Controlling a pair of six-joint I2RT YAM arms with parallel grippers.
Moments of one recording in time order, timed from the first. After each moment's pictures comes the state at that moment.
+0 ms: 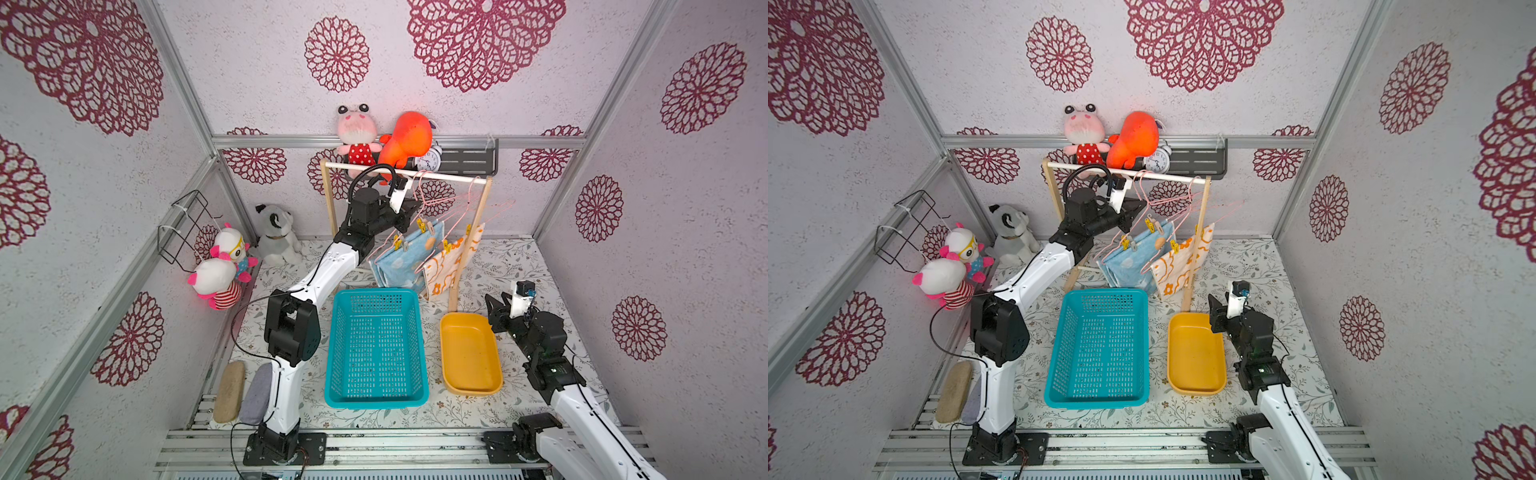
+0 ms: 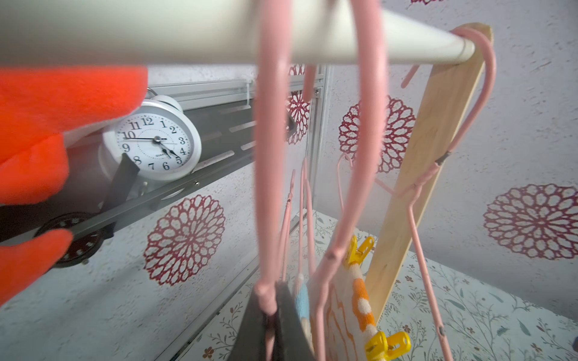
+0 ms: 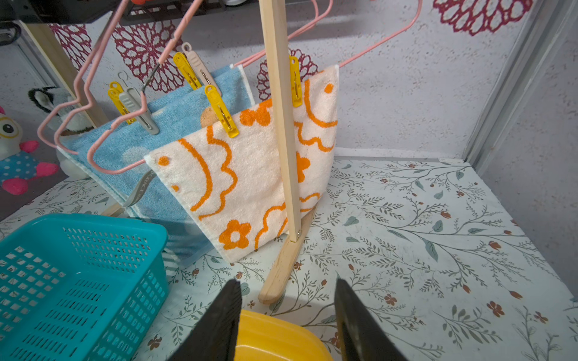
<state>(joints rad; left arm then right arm) -0.45 2.12 2.00 0.09 0.41 0.04 0.19 0.76 0.43 0.15 -0.07 0.11</state>
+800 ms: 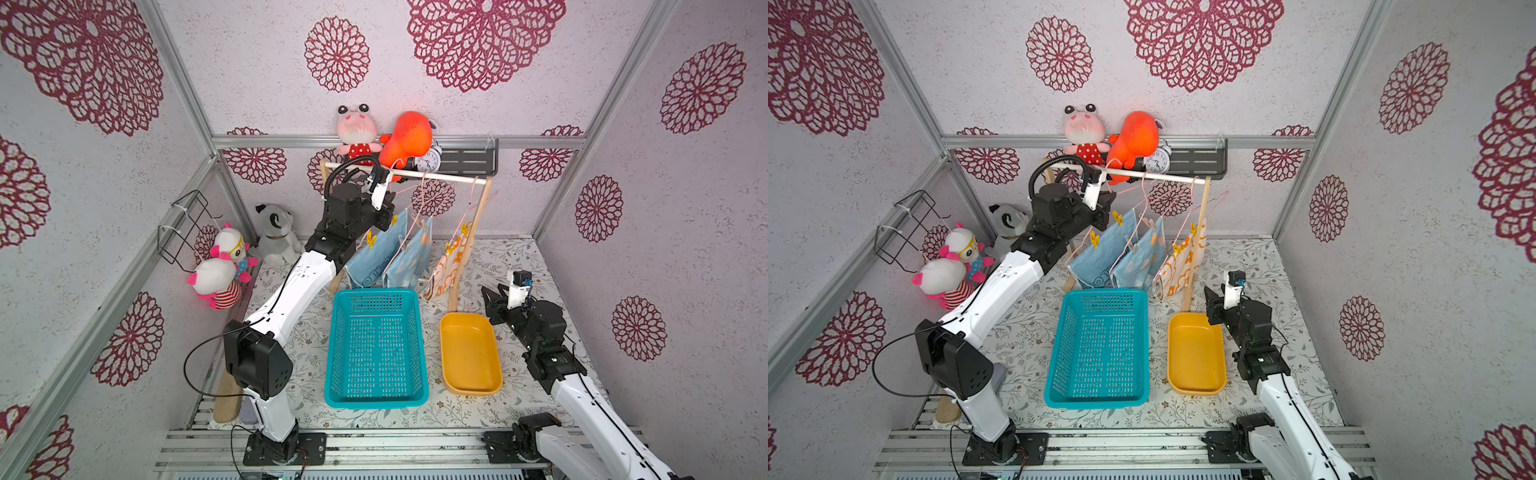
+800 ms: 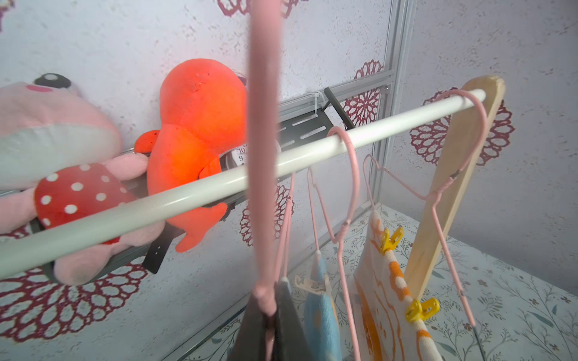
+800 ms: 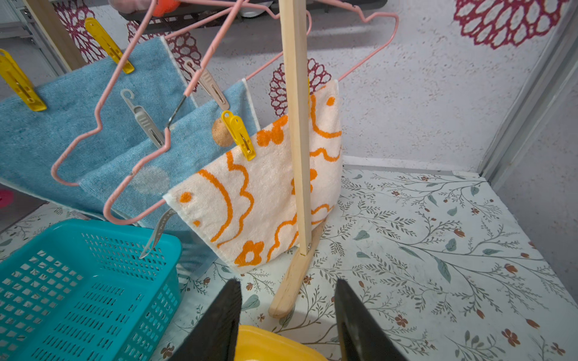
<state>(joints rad) -0.45 1.77 1.82 -0.12 0.12 0.15 0.22 0.83 0.55 0.11 -0.10 0.09</state>
